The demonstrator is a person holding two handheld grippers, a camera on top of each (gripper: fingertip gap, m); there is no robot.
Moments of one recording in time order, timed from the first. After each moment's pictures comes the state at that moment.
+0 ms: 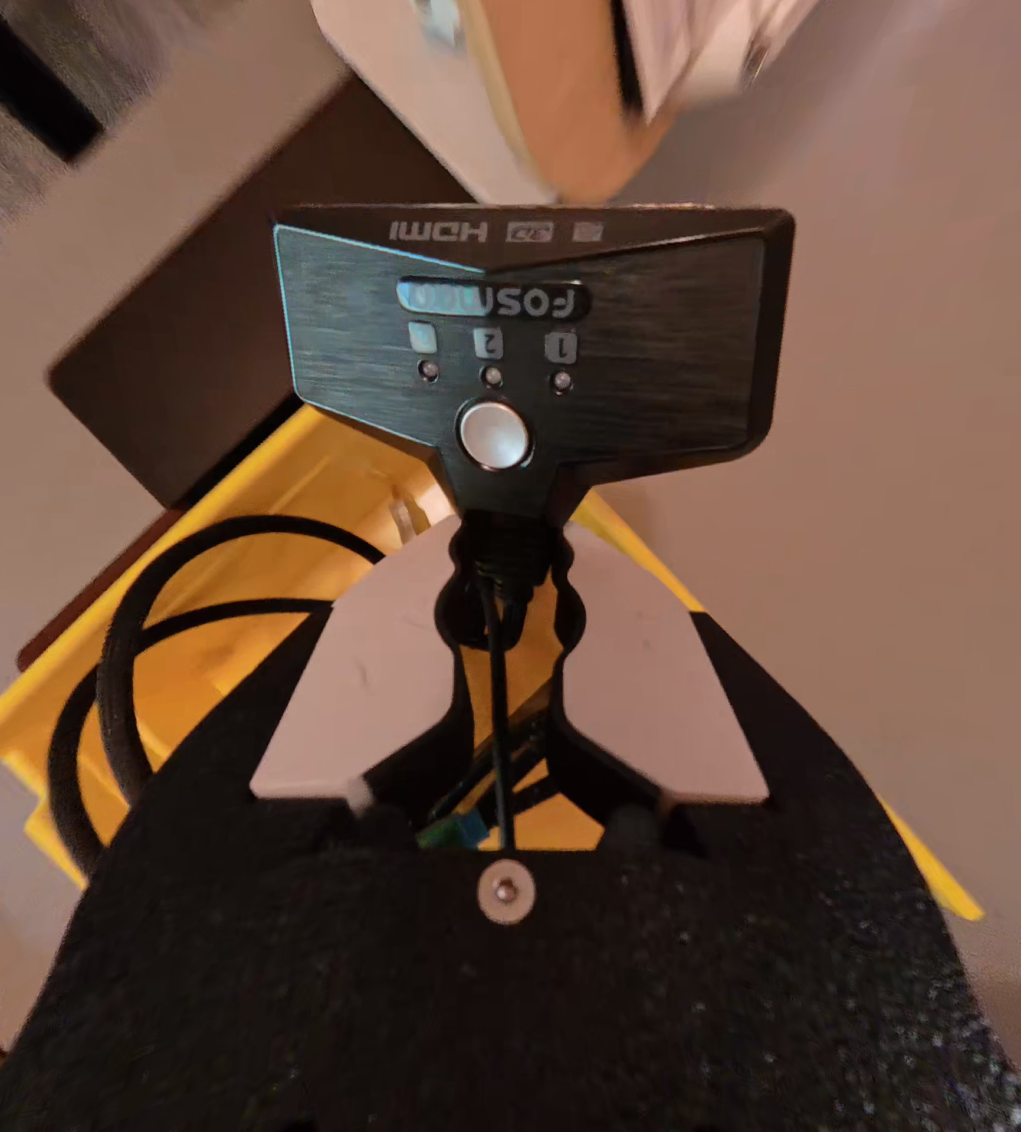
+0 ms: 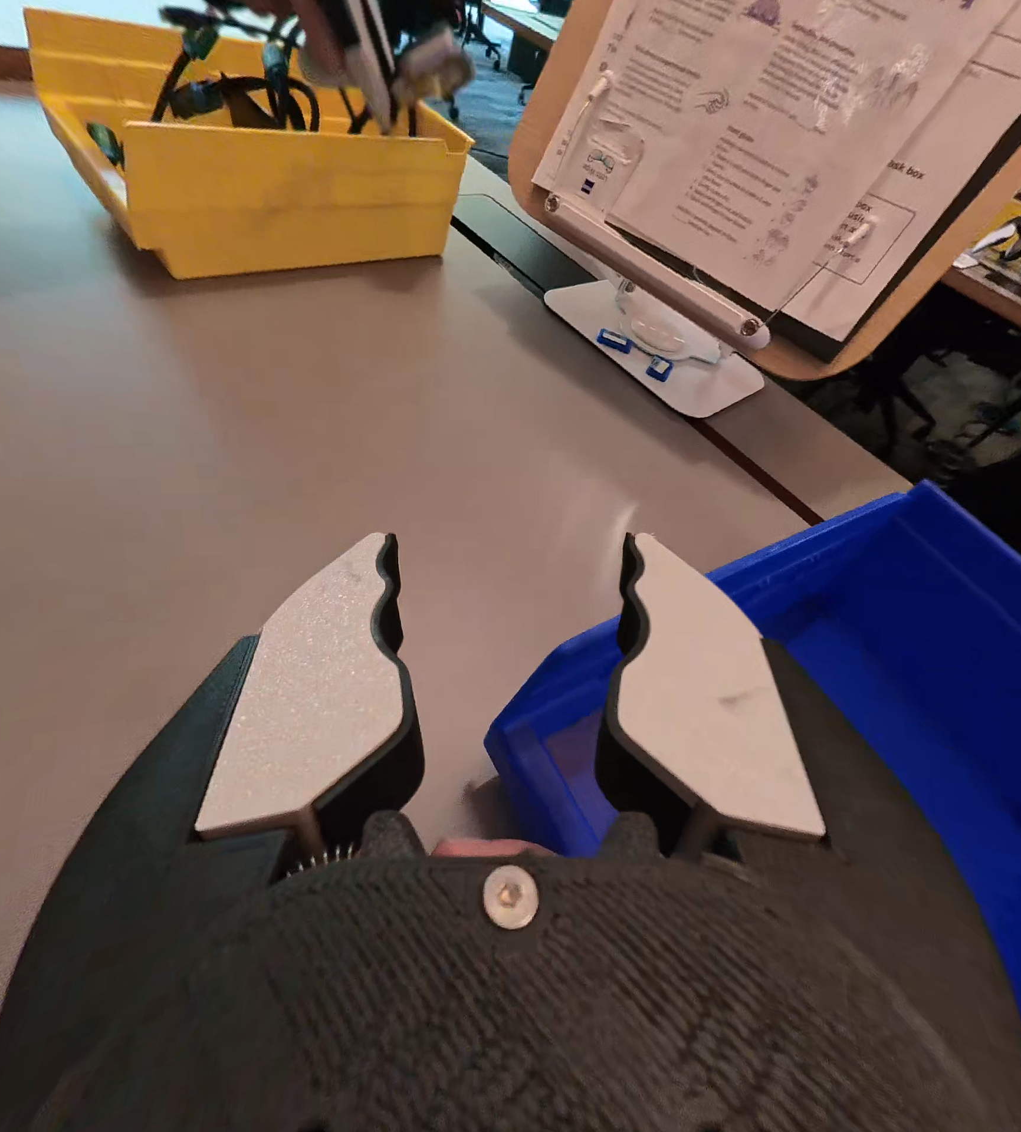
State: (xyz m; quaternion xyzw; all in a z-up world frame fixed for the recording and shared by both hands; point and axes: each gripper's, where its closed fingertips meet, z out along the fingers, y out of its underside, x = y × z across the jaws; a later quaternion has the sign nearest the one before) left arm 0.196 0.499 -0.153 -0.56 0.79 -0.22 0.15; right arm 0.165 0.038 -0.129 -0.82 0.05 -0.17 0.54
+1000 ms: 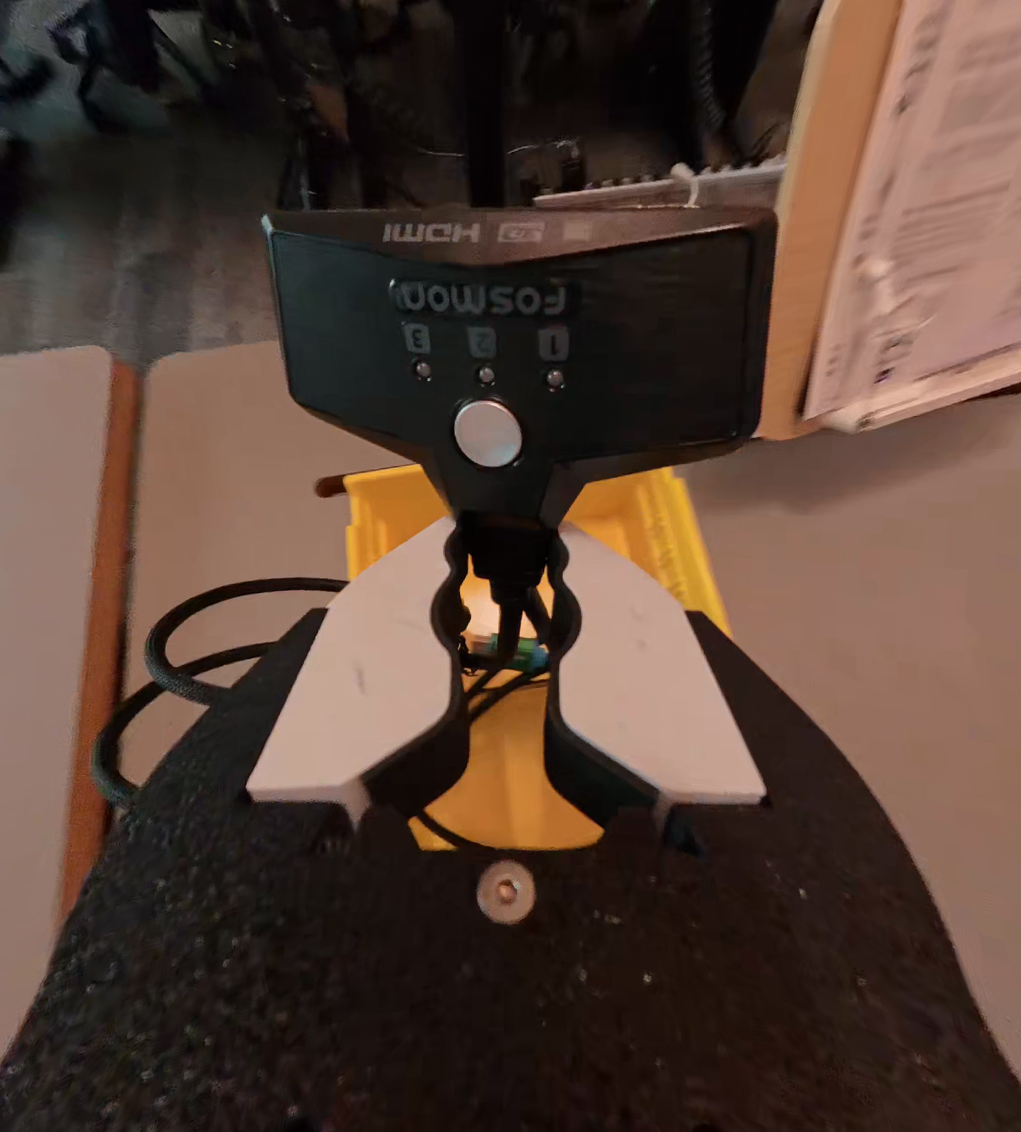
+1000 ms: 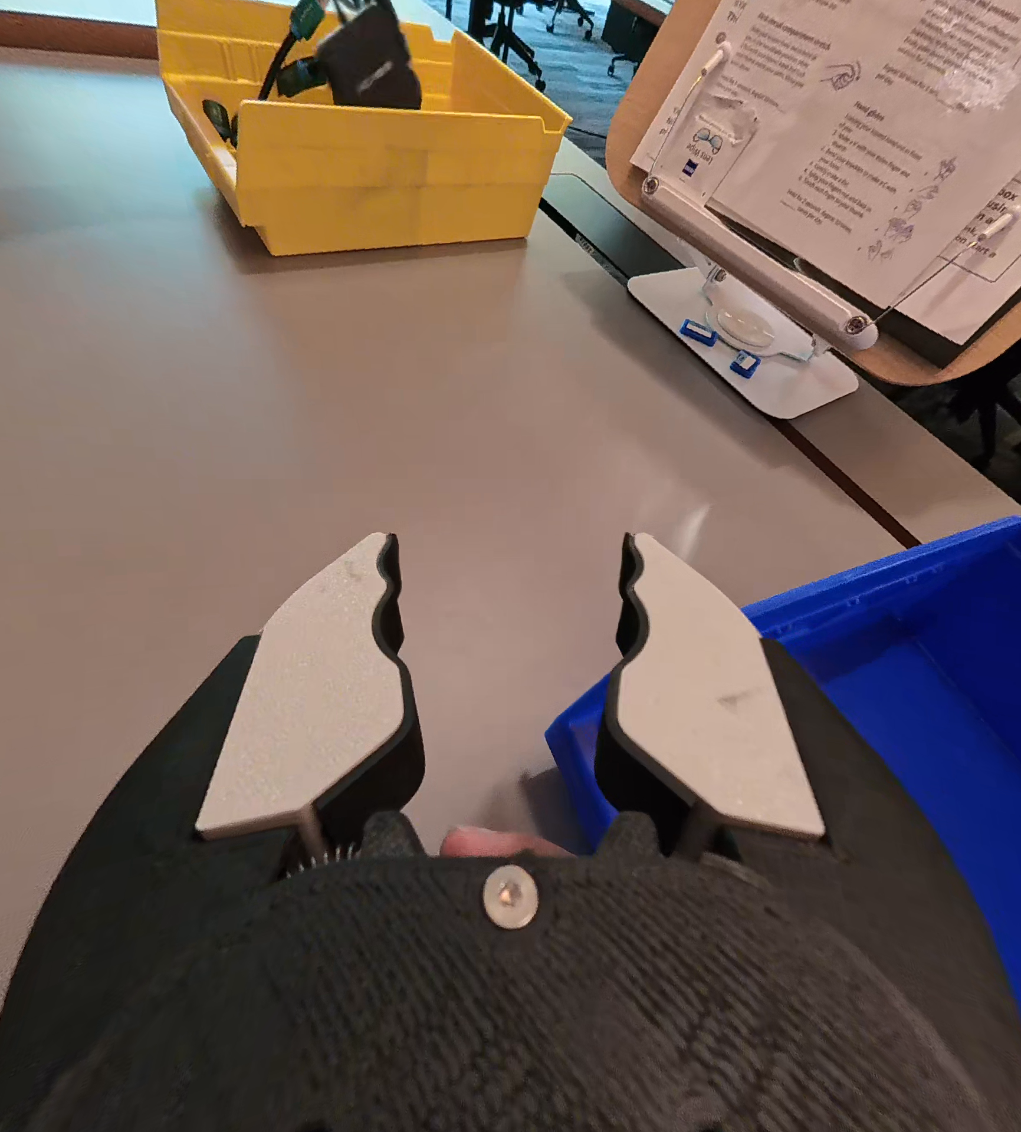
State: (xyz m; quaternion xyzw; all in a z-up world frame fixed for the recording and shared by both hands) left arm 0.131 0.567 -0.020 -0.72 0.55 -0.26 0.34; right arm 0.138 0.044 -0.136 -0.84 0.01 -0.13 0.53
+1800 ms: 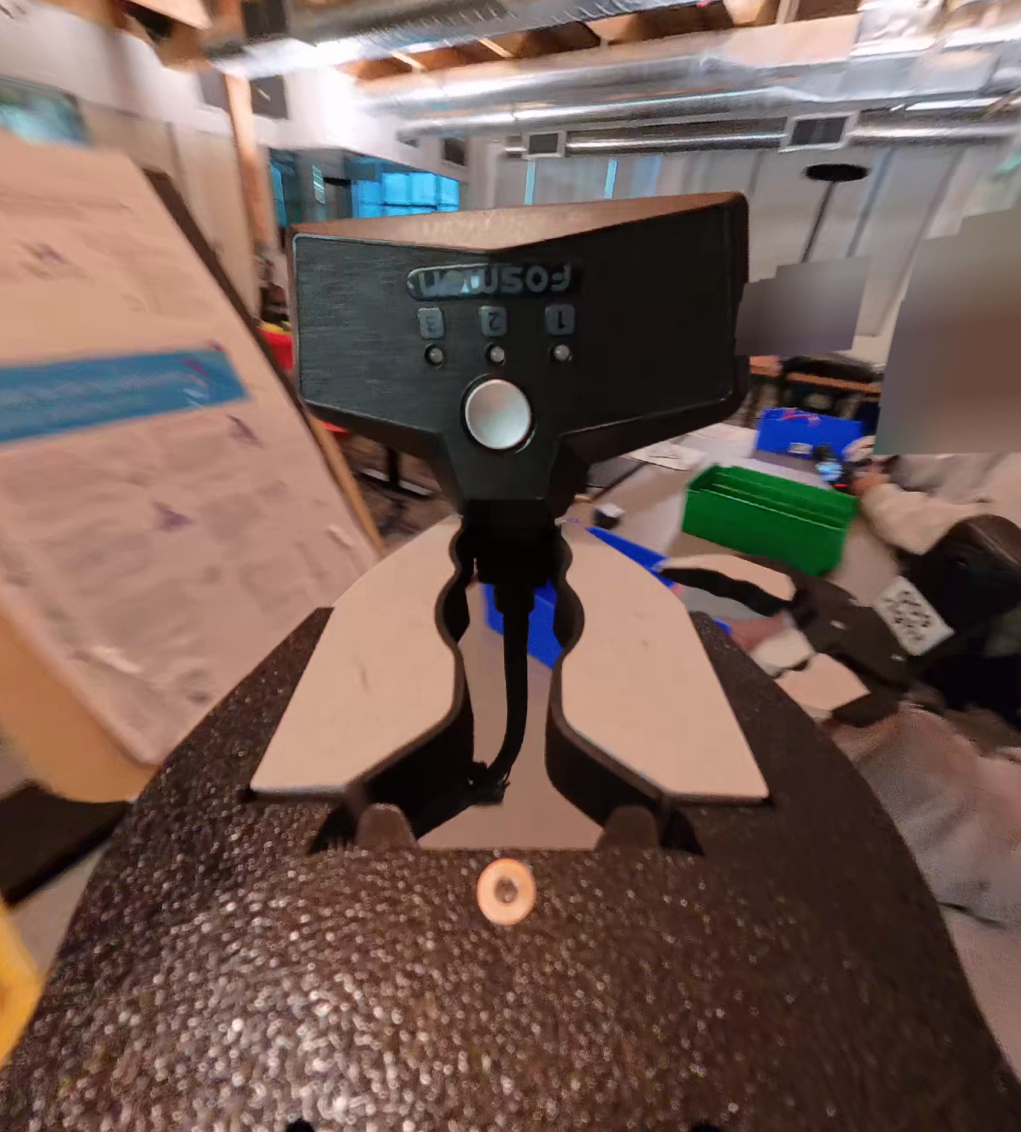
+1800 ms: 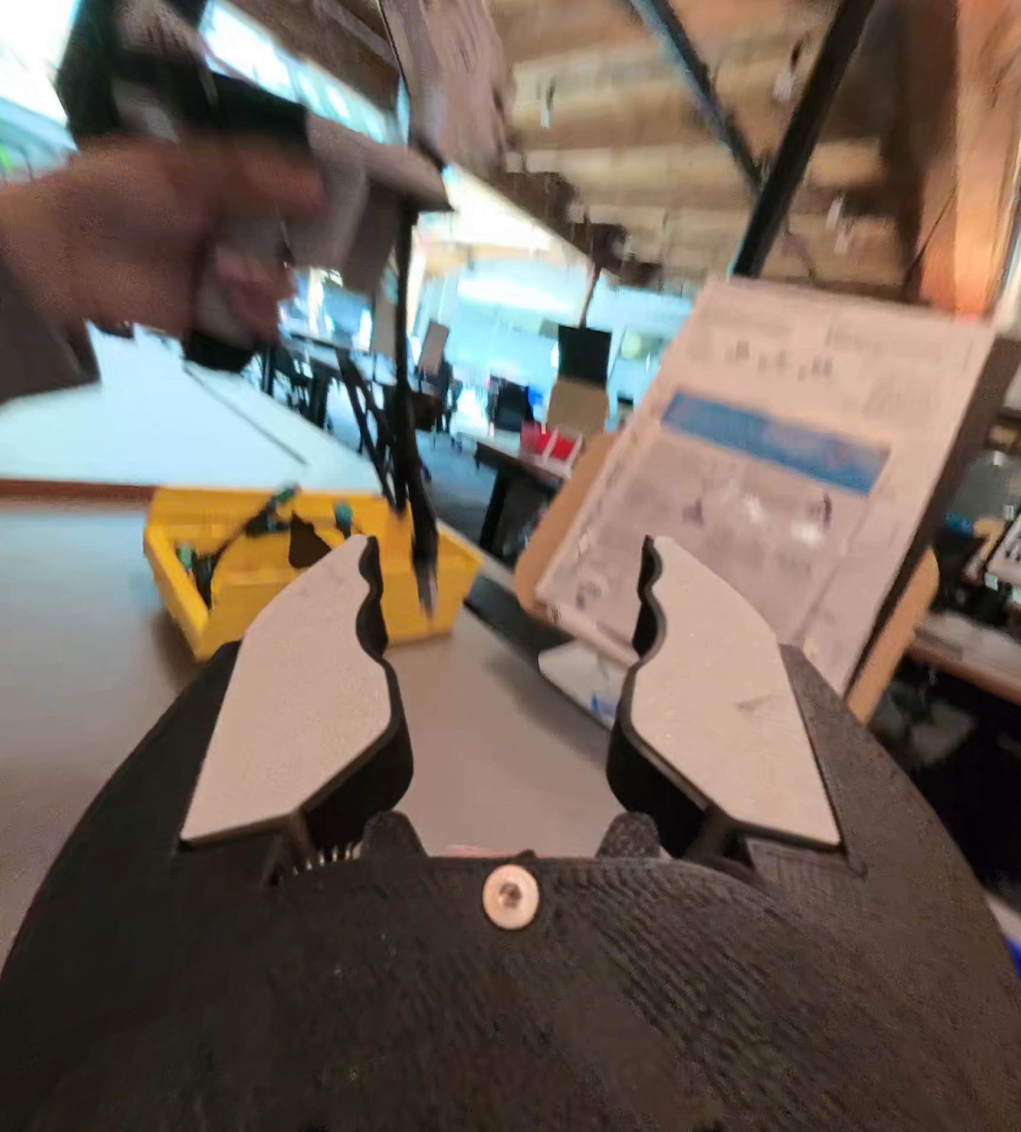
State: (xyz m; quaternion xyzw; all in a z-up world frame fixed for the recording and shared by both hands) left arm 0.109 0.270 0.100 -0.36 0.60 -0.64 0.33; right arm 0.114 0.147 0.007 -0.63 0.00 -0.23 0.74
